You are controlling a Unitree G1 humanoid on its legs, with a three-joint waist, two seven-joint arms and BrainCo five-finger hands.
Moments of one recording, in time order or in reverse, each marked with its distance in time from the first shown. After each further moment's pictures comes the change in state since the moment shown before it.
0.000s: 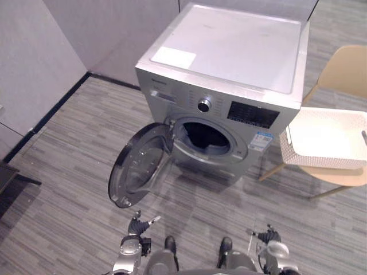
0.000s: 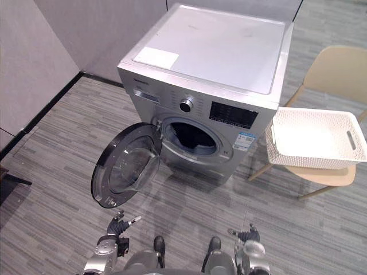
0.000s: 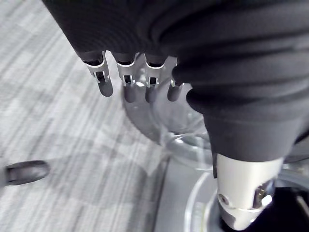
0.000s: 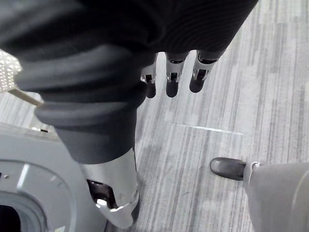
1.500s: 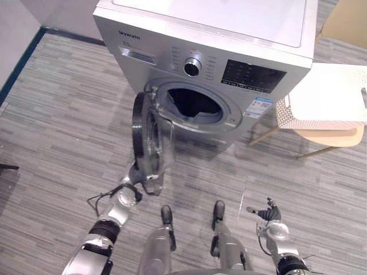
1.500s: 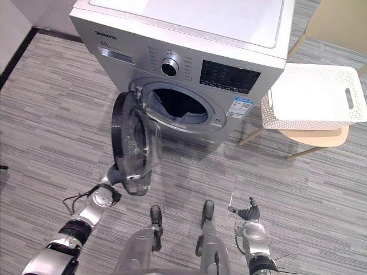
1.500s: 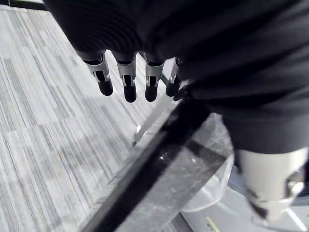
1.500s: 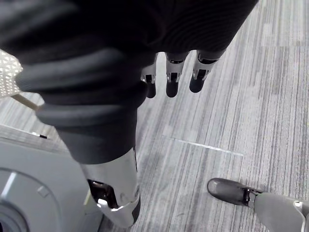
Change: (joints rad) left arm -0.457 0.181 -0.440 0.299 0.254 0.057 0.063; right arm -0.120 -0.028 0.114 -0.139 -0.004 -0.033 -0.046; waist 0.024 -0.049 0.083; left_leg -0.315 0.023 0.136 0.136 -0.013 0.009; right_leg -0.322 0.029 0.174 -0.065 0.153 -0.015
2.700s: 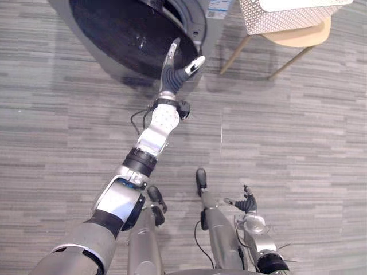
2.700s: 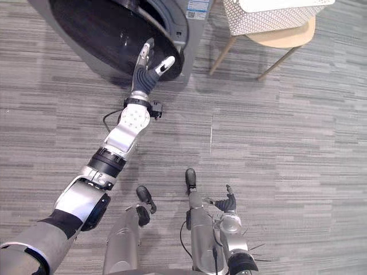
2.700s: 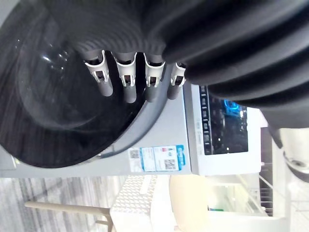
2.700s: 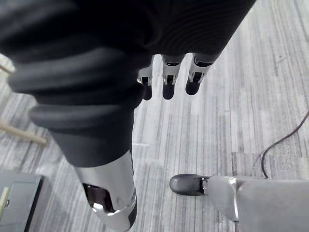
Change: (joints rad) left arm -0.565 -0.164 0.096 -0.195 -0.423 -0.083 0.159; right arm 0.110 0.129 0.120 -0.178 -0.036 0.019 -0.043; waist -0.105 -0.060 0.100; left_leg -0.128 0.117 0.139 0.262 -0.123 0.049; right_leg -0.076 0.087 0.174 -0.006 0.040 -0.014
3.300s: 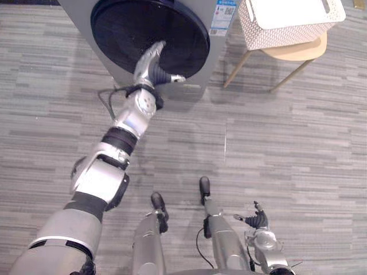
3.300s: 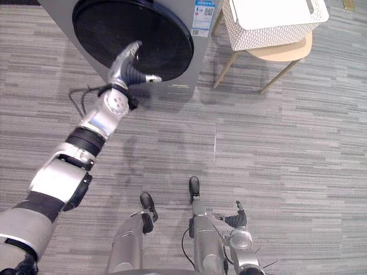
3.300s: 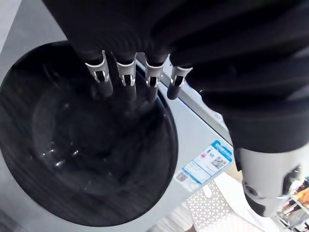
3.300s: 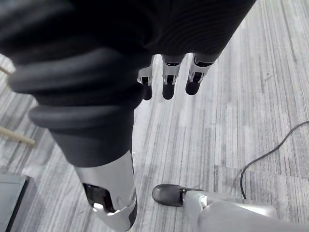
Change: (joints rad) left arm -0.047 0.154 -0.051 0.263 0.363 0.038 -0.149; right arm 0.052 -0.062 -0.002 0.053 0.008 -0.023 0.020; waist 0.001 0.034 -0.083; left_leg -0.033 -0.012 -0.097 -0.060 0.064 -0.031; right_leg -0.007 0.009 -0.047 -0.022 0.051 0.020
